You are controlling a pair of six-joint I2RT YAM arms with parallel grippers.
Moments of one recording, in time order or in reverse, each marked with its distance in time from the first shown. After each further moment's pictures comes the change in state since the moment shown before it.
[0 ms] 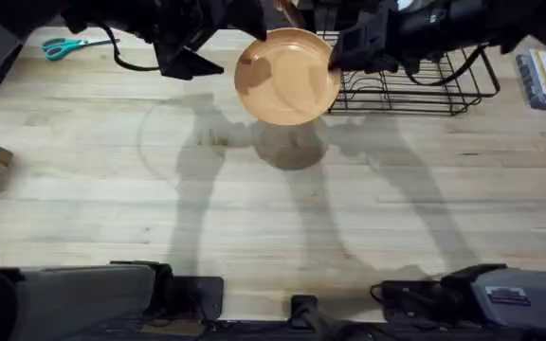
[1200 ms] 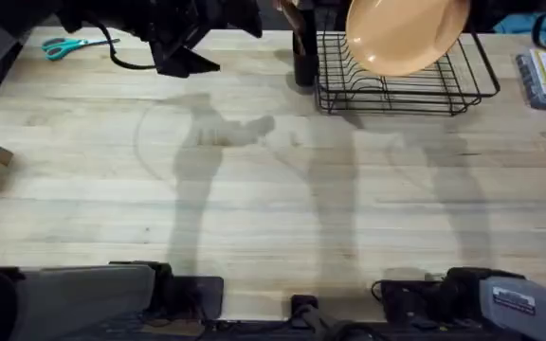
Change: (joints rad) left arm 0.020 0.000 0.000 0.013 0.000 0.000; right arm -0.330 -0.178 0.000 0.163 0.233 -0.424
